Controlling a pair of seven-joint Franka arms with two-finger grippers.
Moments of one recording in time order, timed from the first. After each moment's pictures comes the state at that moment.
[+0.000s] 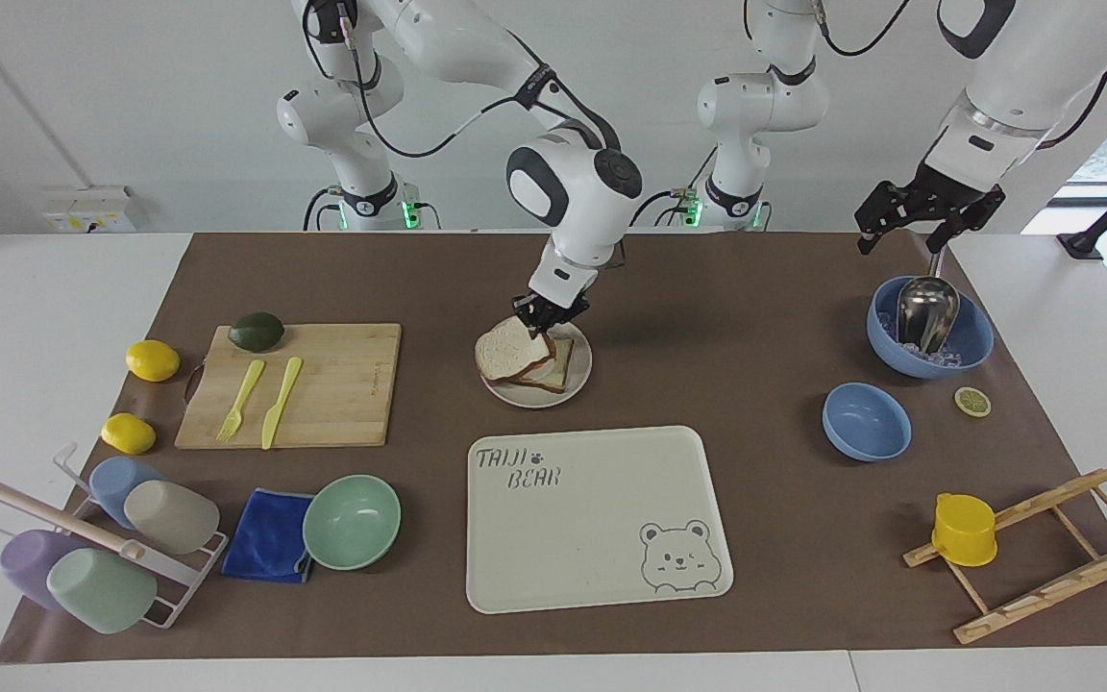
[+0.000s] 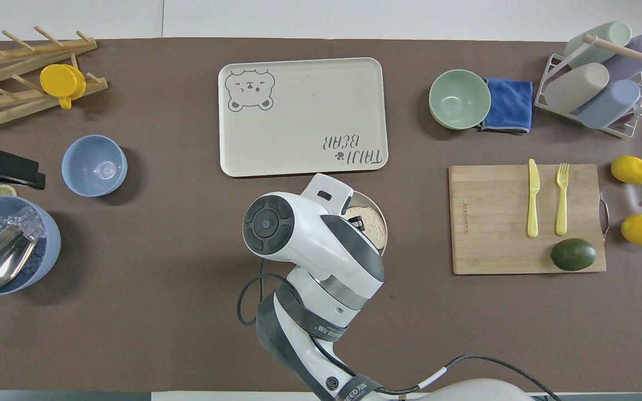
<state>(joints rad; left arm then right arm) -0.06 -0.04 -0.01 -1.58 -0.02 1.50 -0.01 0.74 0.35 -0.01 -1.73 -0.20 1.88 0.54</state>
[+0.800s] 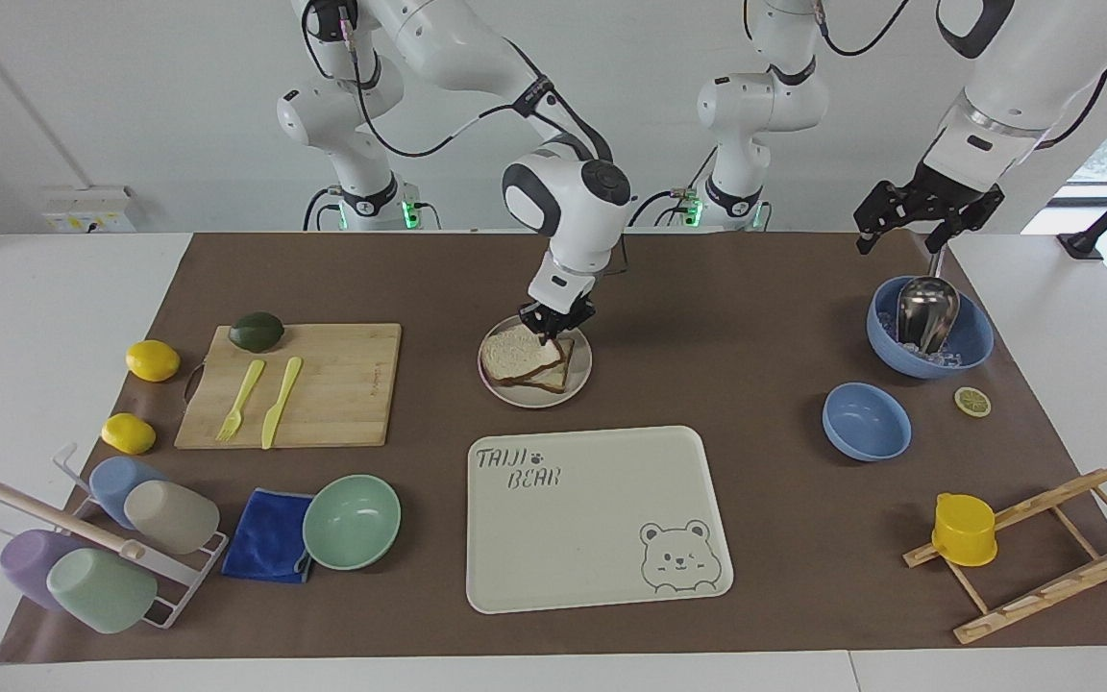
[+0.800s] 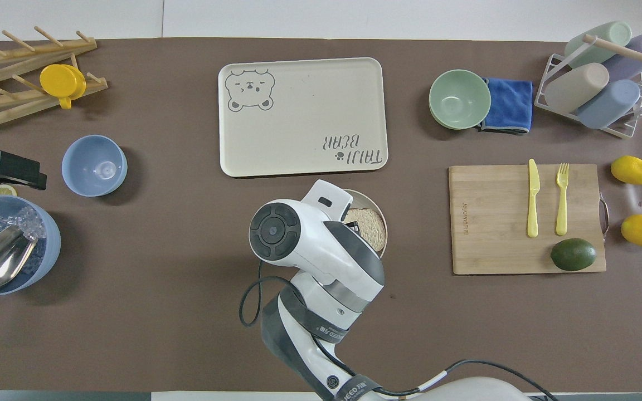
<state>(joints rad) -0.06 -0.04 -0.01 -1.58 -0.02 1.50 -0.01 0.74 0.34 -0.01 -1.83 -0.18 2.03 0.58</state>
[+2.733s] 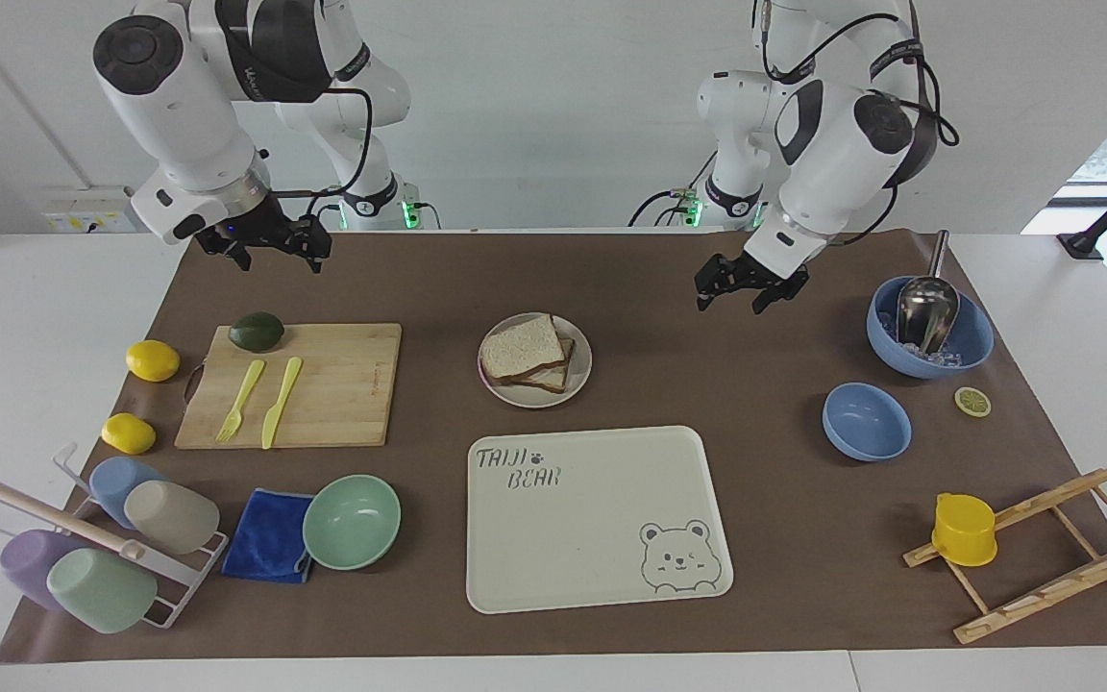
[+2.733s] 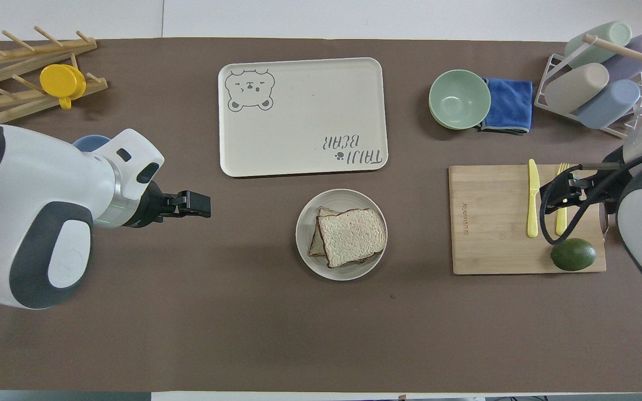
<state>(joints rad) -0.30 -0.07 -0.05 -2.07 -0.27 2.00 -0.21 0.11 -0.02 -0.06 -1.71 -0.03 1.48 0.09</state>
